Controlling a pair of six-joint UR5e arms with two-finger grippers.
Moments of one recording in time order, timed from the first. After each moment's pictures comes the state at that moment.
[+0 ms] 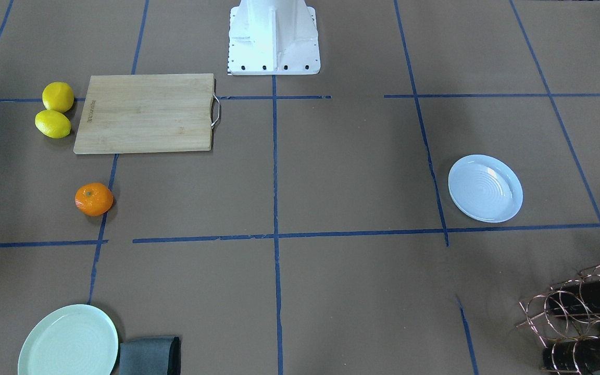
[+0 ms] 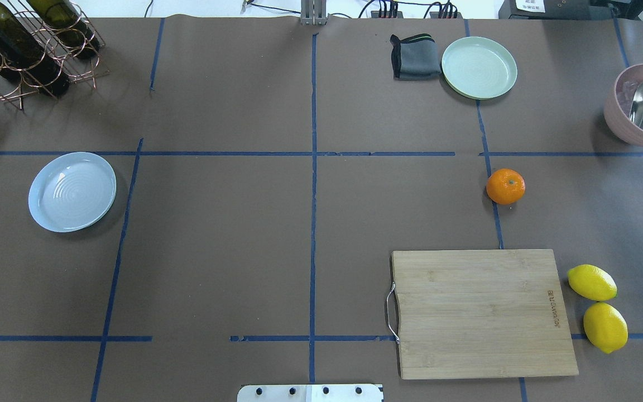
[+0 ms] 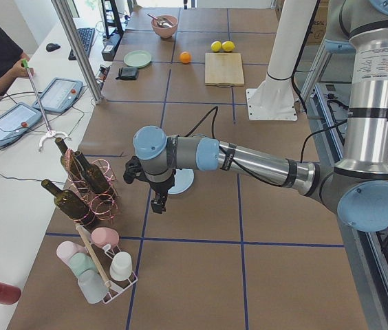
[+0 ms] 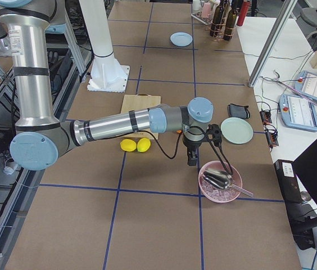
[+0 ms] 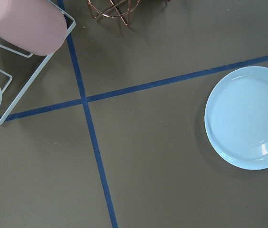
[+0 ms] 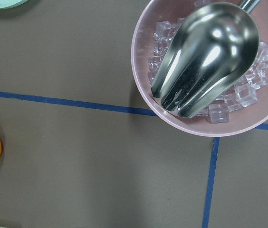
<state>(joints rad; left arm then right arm) -1.53 -1.59 -1.79 -1.35 -2.43 0.18 1.46 -1.51 1.76 -1.68 2.39 0.07</state>
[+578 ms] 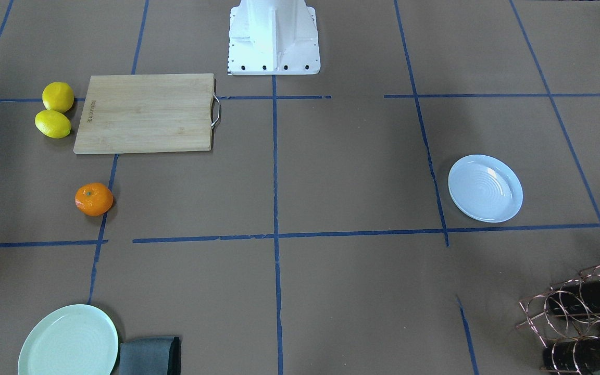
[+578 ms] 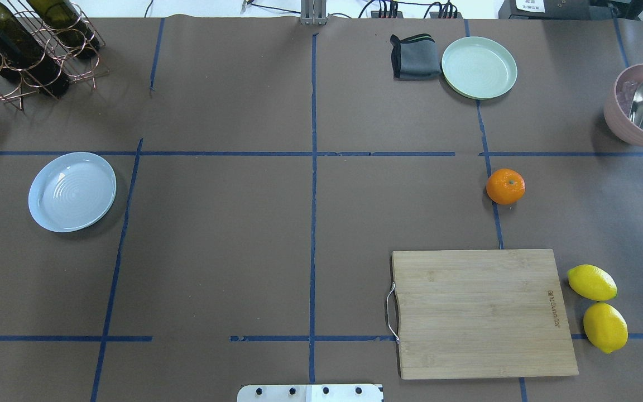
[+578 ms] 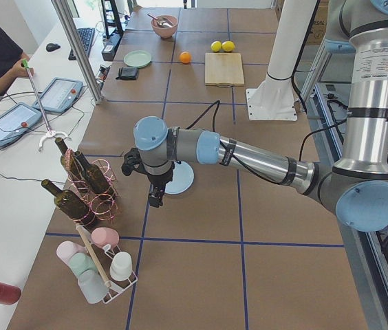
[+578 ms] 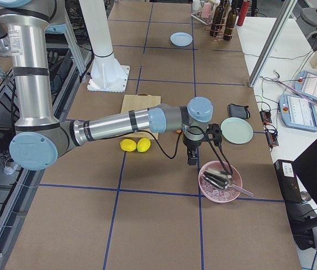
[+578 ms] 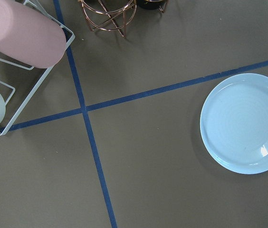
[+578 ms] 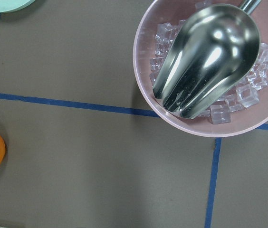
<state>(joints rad) -1.54 -1.60 -1.84 -1.36 -2.41 0.19 1.46 -1.52 1.76 -1.68 2.39 0.07</state>
